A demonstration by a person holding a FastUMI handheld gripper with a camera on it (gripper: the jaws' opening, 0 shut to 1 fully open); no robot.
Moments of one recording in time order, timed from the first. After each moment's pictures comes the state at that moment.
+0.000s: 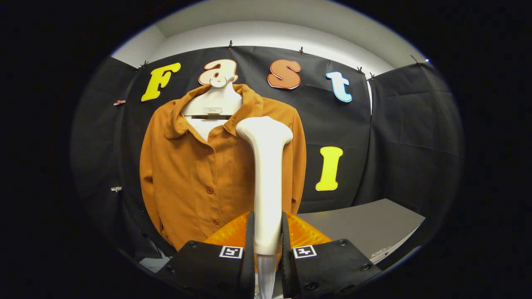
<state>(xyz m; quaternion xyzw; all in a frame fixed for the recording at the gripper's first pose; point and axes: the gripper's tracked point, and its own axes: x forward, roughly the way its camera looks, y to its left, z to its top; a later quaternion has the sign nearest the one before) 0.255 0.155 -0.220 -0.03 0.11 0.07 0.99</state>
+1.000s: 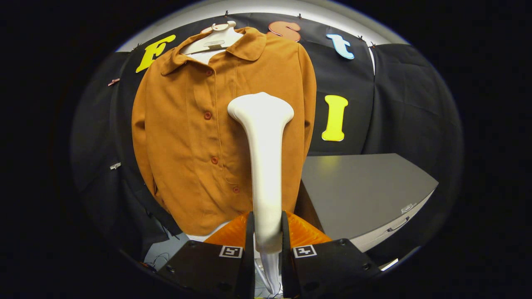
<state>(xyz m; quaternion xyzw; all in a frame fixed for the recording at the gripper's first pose) 0.207 0.163 -0.357 -0.02 0.26 0.06 0.96</state>
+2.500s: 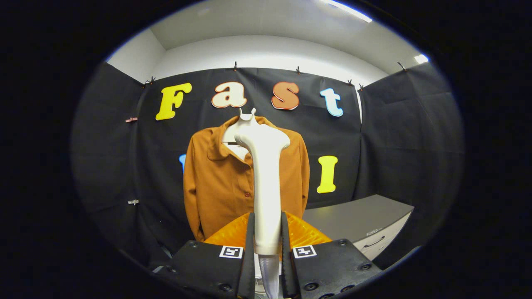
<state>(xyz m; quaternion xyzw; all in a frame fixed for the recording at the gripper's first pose) 0.114 0.218 -0.135 0.00 0.05 0.06 1.00</state>
